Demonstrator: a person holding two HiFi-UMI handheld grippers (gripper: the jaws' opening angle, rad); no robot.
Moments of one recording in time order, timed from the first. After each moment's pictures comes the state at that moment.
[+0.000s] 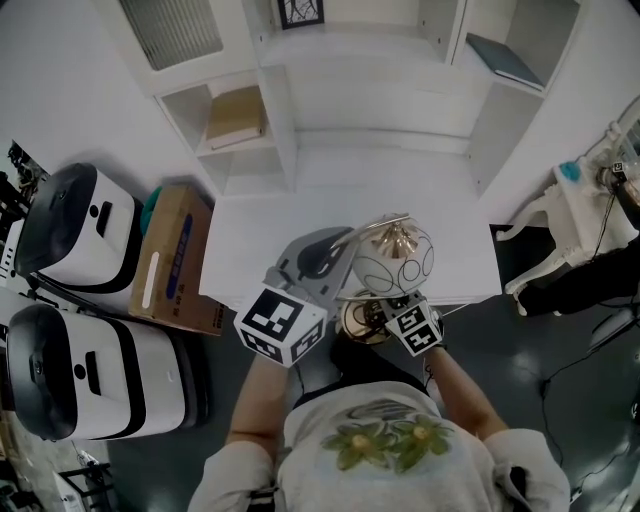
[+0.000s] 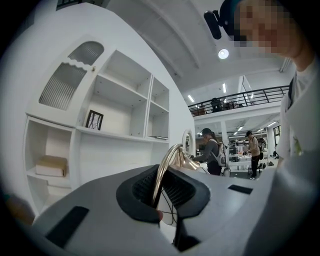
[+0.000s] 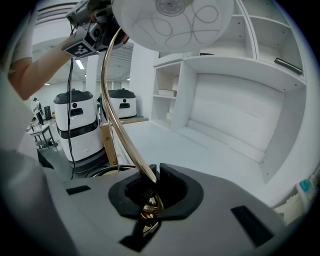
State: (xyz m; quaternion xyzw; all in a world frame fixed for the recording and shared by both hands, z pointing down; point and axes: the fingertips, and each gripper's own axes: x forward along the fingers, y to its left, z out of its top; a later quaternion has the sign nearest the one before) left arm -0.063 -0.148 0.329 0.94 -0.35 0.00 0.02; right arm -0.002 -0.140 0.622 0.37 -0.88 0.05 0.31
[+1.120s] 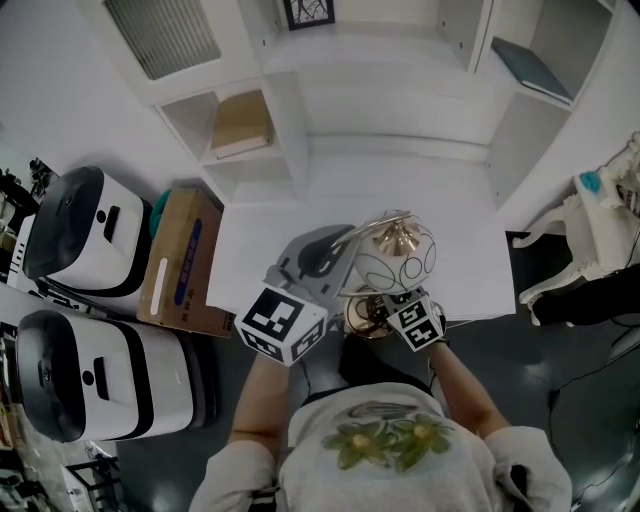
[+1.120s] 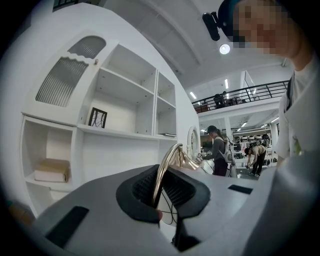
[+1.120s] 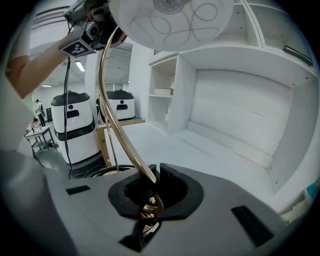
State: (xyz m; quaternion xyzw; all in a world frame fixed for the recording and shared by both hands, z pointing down) left arm -0.071 -0.213 0.337 0.93 -0.37 0.02 0.02; right arm -0.017 -0.213 0.631 0.36 -0.88 0.05 0.30
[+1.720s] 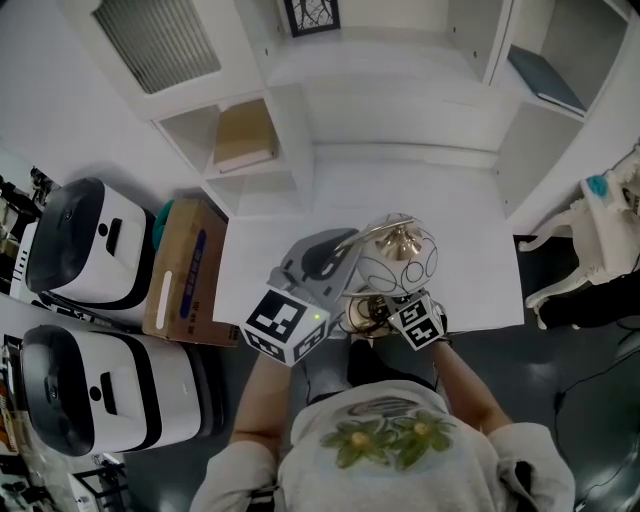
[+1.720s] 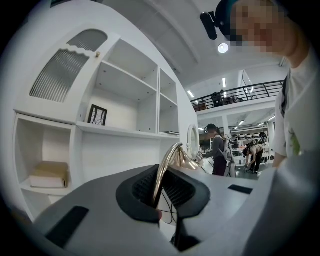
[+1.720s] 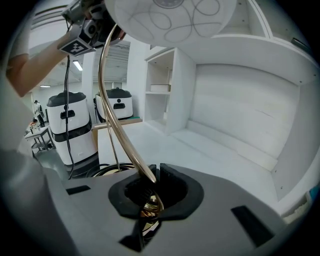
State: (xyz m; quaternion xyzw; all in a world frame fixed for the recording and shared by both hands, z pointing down) left arm -0.084 -0.256 0.343 0.93 -0.35 0.03 0.01; right arm -0.036 -0.257 0.639 0.36 -0.88 0.06 0.30
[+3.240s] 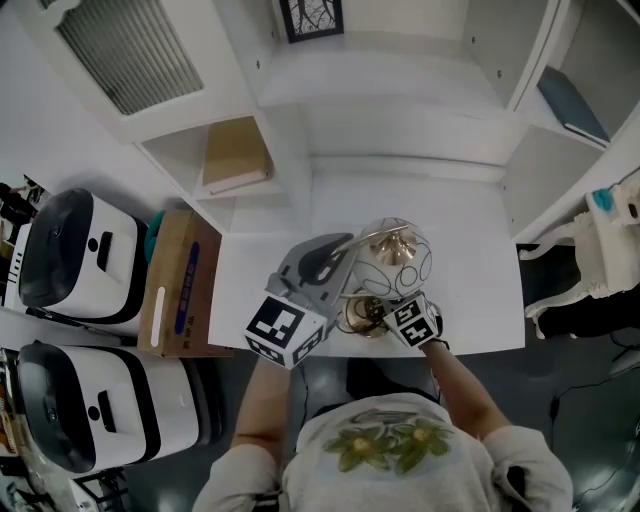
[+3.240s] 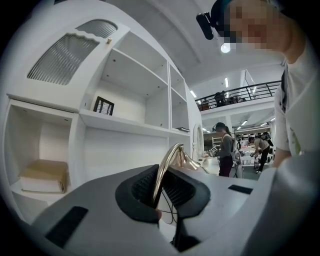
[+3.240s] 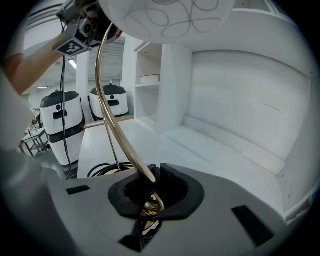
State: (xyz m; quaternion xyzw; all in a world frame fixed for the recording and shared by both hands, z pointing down) left arm -0.095 -0.340 0.366 0.93 -0.36 0.02 0.02; right arm -0.041 -0.338 0.668 0.35 -0.87 0.08 0.32
